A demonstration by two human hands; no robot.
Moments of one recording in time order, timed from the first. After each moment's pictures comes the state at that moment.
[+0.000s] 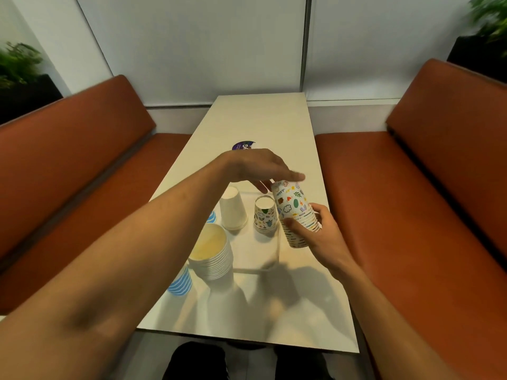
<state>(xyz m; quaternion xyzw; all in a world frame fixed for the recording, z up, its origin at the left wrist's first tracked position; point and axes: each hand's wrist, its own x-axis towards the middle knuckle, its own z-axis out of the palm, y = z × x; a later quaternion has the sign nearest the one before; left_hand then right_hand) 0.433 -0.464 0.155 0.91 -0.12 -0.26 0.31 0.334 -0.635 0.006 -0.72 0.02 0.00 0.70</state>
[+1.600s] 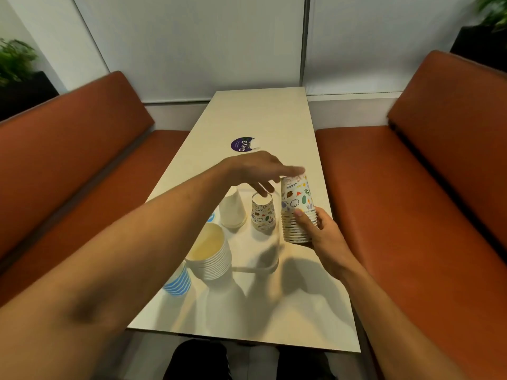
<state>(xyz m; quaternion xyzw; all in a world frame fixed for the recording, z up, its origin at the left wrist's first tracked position) 0.442 -0.469 0.133 0.91 -0.09 -0.24 0.33 0.342 -0.638 -0.009 -0.64 0.03 0.06 0.76</state>
